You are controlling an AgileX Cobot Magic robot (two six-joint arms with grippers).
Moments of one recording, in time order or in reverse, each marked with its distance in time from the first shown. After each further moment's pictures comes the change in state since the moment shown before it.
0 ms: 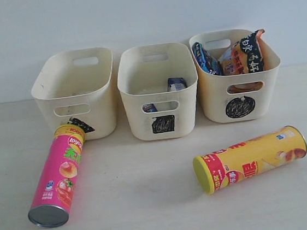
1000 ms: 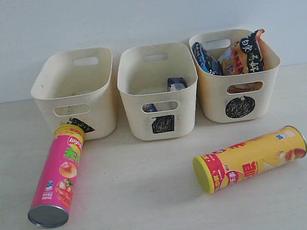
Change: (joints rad) left arm 0.000 0.000 0.000 0.097 -0.080 0.146; right arm 0.000 0.000 0.000 0.000 0.012 0.000
